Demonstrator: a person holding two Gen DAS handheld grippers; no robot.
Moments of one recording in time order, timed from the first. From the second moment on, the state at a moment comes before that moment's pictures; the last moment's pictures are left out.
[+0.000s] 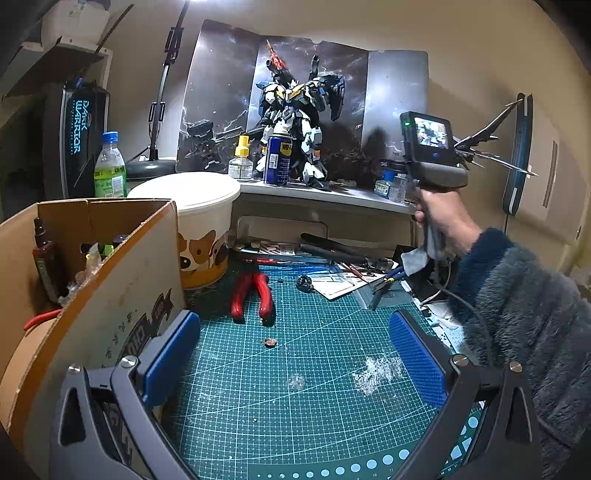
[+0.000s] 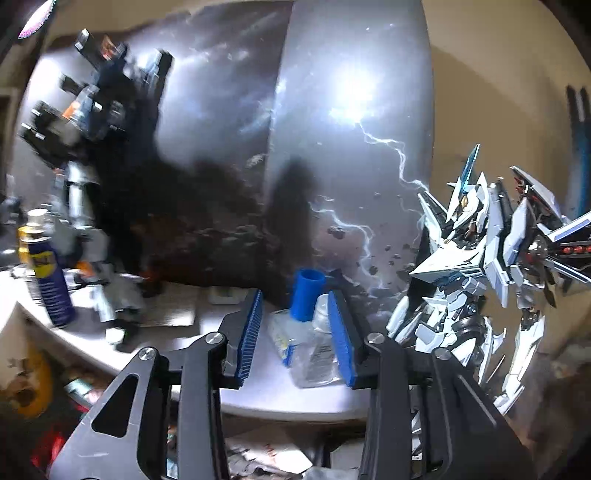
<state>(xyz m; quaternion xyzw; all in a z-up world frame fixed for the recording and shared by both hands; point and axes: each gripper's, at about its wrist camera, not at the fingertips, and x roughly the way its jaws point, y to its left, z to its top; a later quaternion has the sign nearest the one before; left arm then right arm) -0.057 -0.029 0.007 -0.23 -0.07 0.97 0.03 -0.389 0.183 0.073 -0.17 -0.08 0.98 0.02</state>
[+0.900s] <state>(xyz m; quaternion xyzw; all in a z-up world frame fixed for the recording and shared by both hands) -0.068 -0.020 0.004 -0.23 -0.07 0.97 0.06 -0.432 0.190 0.056 -0.19 -0.03 0.98 0.08</state>
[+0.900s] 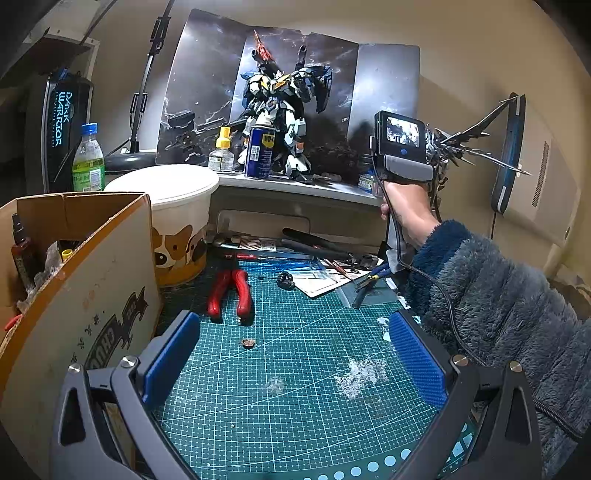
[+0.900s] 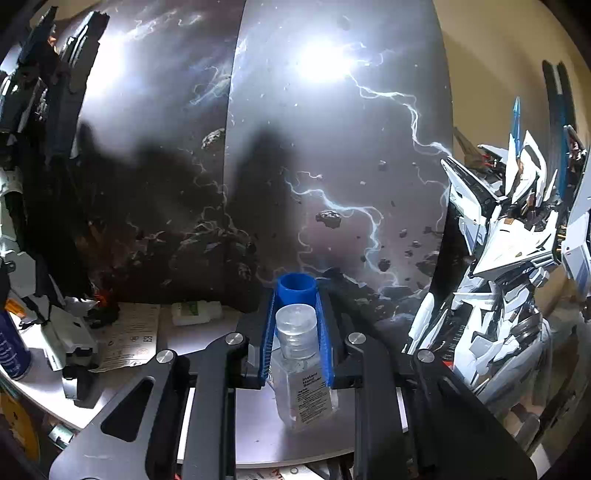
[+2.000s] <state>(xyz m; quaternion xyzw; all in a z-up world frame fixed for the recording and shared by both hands) -0.019 -0.021 0.031 -0.21 -0.06 0.98 0.05 -0.348 0.133 0.113 -0.18 -0.08 0.98 -0.06</state>
